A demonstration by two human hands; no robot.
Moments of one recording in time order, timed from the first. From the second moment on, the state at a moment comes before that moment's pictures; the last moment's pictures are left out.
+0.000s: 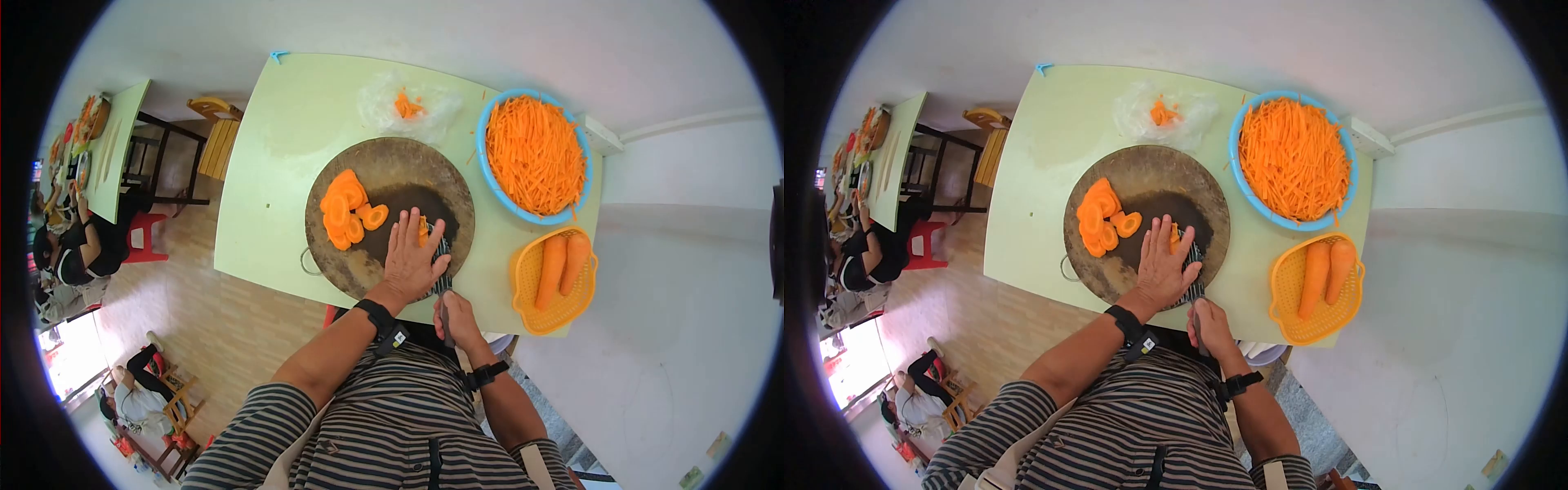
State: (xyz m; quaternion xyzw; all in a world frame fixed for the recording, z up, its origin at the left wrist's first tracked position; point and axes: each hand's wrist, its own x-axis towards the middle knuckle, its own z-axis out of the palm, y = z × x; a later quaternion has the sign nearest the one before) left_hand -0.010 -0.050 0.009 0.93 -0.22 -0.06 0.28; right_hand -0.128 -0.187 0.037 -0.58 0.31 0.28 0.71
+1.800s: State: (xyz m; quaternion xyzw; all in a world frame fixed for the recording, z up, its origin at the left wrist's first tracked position) left_hand 0.159 -0.314 0.075 0.92 -0.32 0.06 0.21; right_hand -0.050 -0.402 0.156 -0.55 0.39 0.07 0.73
